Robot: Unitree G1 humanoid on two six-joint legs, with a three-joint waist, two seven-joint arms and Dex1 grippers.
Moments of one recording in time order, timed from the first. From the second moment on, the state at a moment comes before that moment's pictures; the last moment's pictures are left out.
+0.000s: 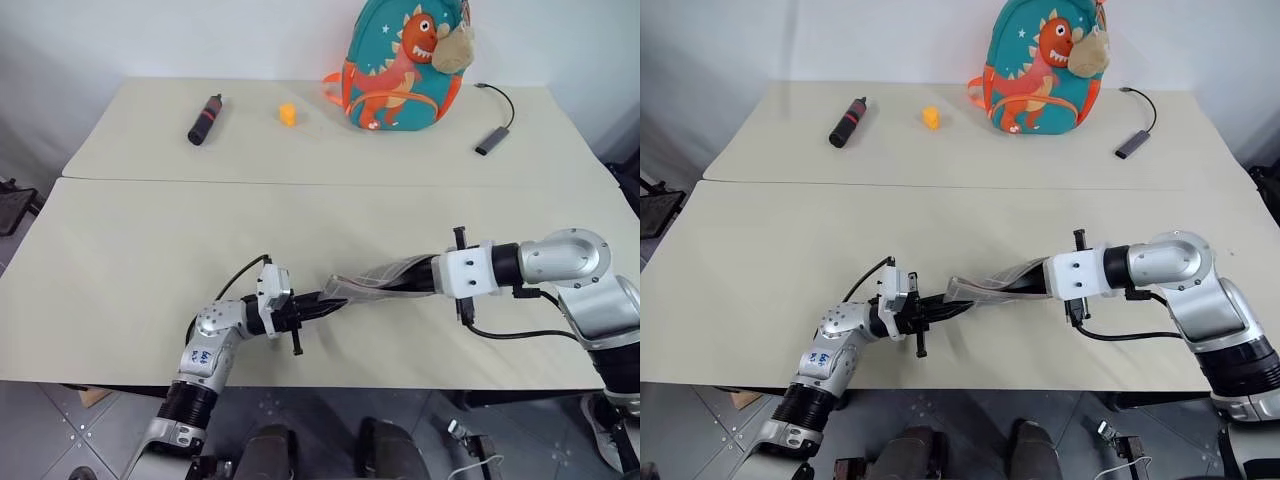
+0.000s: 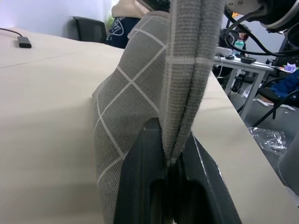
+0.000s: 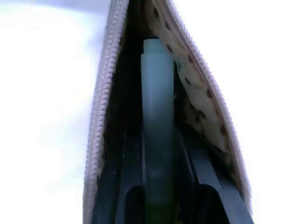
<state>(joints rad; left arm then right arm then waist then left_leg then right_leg) -0.34 0.25 -0.13 0.20 -0.38 -0.04 -1.09 -0.50 -0.89 0.13 -0.11 0.10 -0.08 1.25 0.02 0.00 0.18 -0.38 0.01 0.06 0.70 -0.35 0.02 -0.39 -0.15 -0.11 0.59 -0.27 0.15</state>
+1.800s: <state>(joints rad) -0.36 0.20 -0.10 0.29 -0.43 -0.10 -1.22 -0.20 -1.10 -0.44 0.23 0.44 0.29 1.15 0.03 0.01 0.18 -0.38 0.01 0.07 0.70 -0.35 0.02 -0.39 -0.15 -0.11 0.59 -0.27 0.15</state>
